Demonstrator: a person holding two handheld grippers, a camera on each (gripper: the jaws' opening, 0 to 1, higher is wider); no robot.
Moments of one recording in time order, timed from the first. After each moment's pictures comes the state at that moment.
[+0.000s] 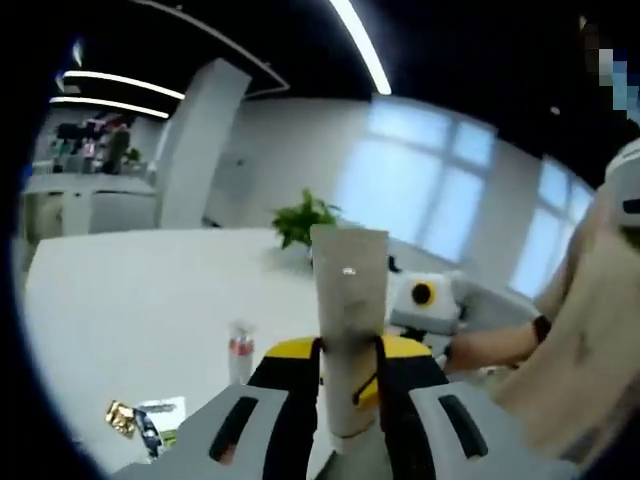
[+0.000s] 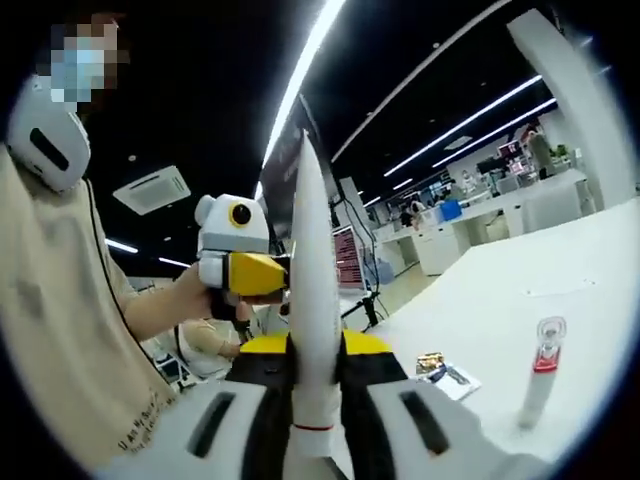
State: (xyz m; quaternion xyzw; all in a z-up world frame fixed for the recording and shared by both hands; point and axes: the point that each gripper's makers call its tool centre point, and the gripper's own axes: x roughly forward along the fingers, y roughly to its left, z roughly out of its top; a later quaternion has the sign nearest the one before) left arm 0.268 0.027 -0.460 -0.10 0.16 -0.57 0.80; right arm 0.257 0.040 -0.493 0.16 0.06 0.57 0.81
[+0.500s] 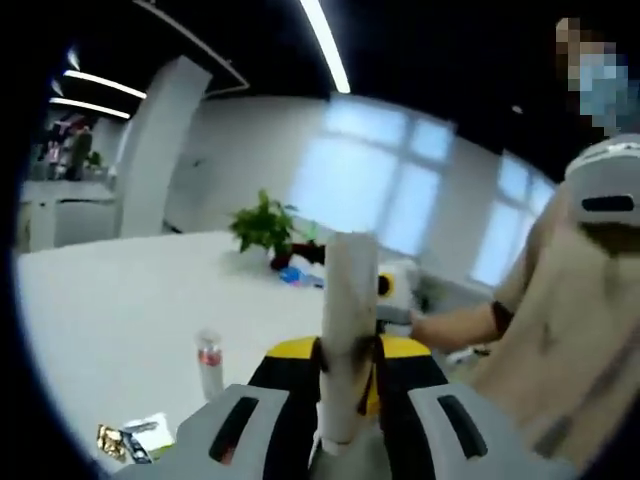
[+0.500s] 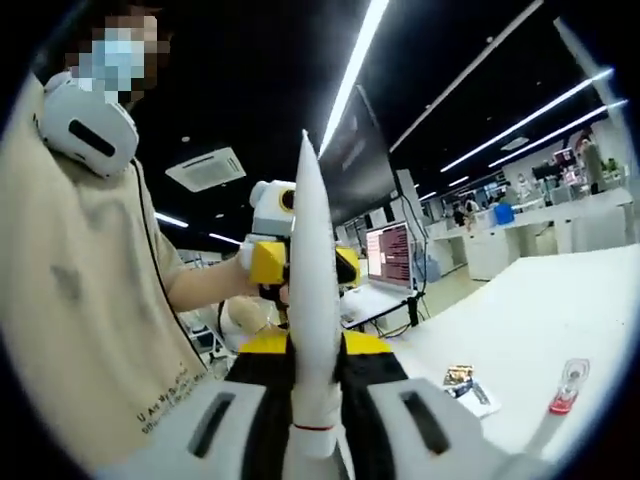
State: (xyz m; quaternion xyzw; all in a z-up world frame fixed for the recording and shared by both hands) left arm 0.244 0.018 -0.443 -0.08 0.15 -0.64 0.75; right arm 0.234 0.051 -0.485 0.09 0.04 0.66 0.75
